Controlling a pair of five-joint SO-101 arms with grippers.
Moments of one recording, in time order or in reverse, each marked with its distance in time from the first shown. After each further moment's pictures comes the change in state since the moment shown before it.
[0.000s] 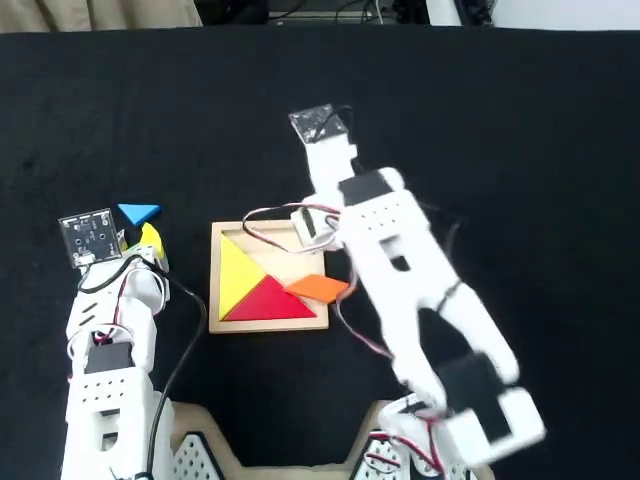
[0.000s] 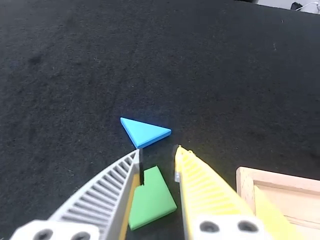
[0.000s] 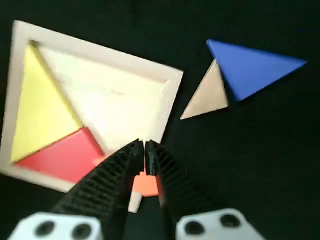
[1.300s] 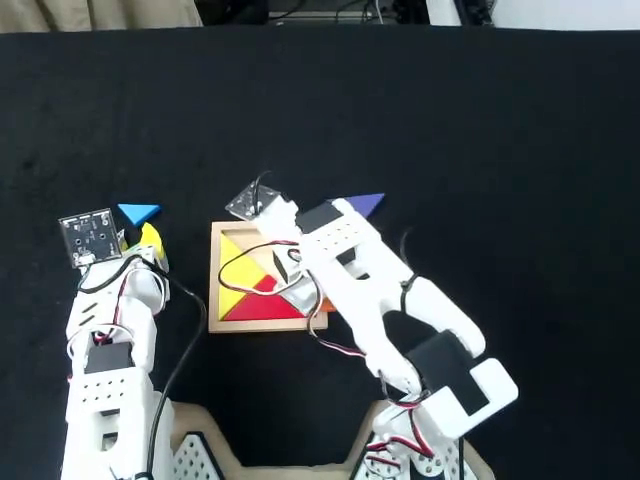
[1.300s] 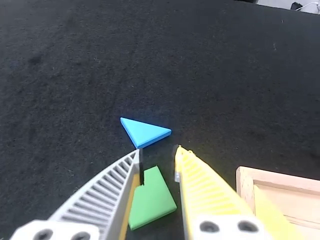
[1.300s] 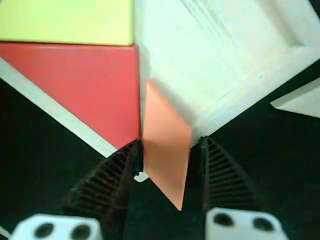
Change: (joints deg) left arm 0.0 0.0 0.0 0.0 0.0; right arm -9.0 10.5 8.2 -1.4 16.7
